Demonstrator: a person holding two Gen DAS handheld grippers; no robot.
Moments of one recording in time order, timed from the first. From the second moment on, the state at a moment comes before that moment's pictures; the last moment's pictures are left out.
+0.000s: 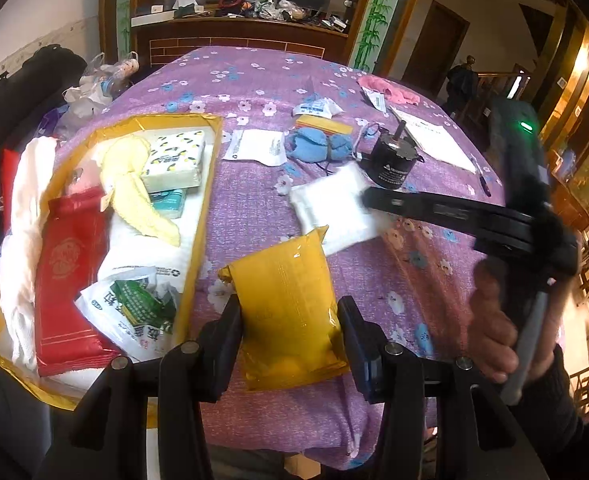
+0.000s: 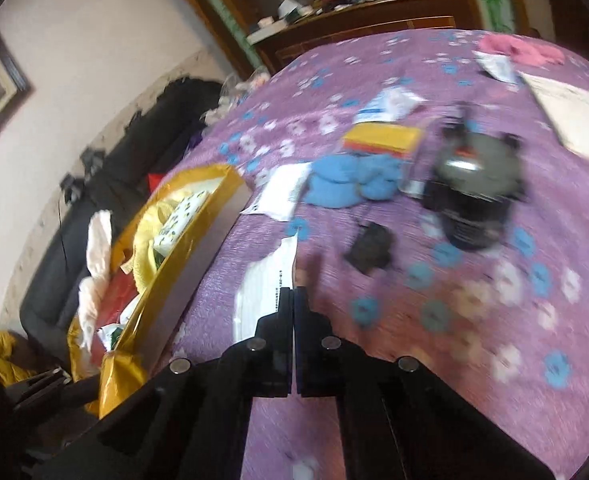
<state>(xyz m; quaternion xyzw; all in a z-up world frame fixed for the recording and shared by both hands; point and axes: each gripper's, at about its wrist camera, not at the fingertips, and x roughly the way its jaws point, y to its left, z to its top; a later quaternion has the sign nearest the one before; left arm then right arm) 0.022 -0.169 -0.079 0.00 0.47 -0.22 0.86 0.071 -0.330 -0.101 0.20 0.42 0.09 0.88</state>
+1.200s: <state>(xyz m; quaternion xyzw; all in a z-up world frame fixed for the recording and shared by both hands) 0.023 -0.181 -0.086 0.01 0.48 -0.22 0.85 0.009 -0.370 -0.062 0.27 0.32 0.10 0.90</state>
